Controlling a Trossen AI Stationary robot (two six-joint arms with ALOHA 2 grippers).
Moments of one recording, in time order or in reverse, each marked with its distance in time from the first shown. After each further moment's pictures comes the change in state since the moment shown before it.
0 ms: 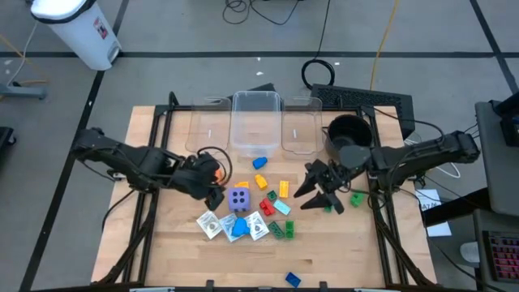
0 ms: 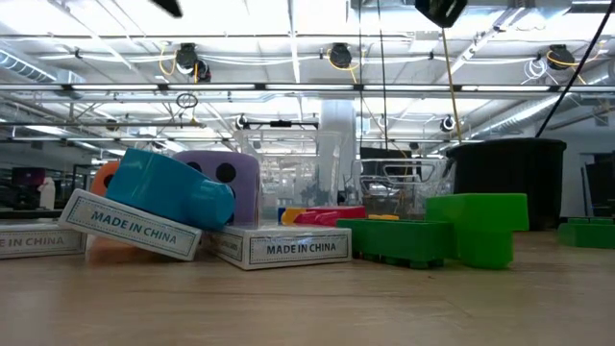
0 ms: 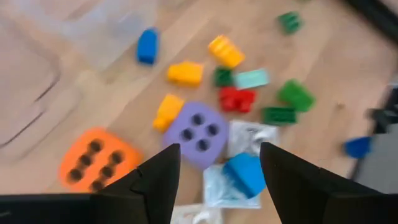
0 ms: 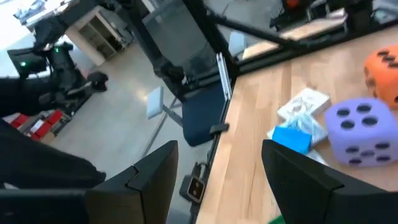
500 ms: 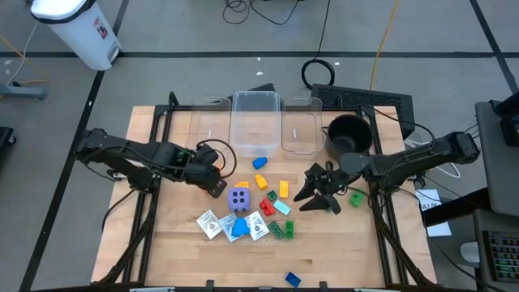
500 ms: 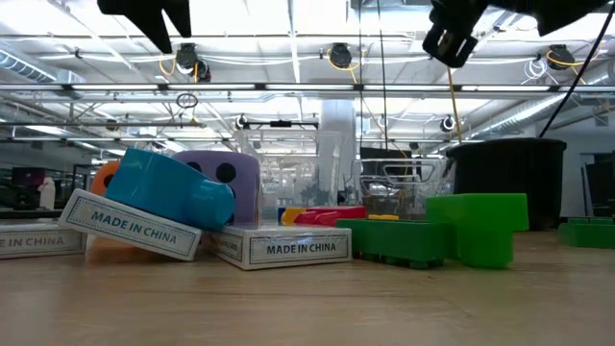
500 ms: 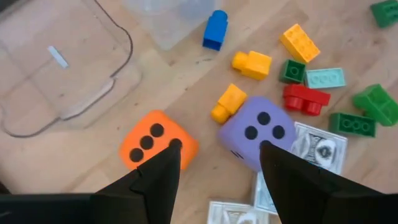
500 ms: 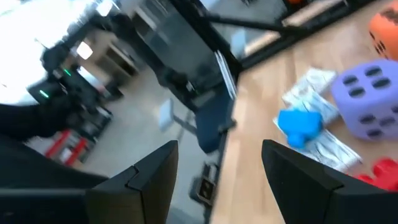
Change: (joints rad) left arm 0.108 0.033 -0.001 -0.172 0.001 -0.034; right arm -0.011 0.000 -0.239 0.370 0.003 0.199
